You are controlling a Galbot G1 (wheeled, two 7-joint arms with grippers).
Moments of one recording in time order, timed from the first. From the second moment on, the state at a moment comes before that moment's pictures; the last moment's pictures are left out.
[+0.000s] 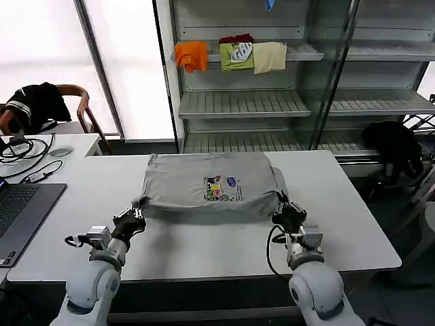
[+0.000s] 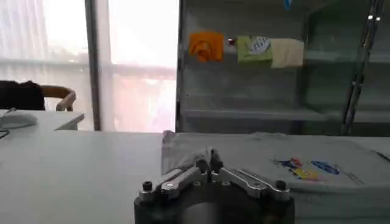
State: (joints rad) left arm 1.10 -1.28 -0.53 -1.89 -0.38 0.46 -0.04; right arm -0.99 1.34 0.29 1.95 0.25 -0.47 0.26
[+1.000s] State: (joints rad) left arm 0.80 -1.27 -0.45 -1.51 -0.36 0.51 -0.02; right arm -0.66 1.45 0.26 1.45 0.25 -0.49 0.21
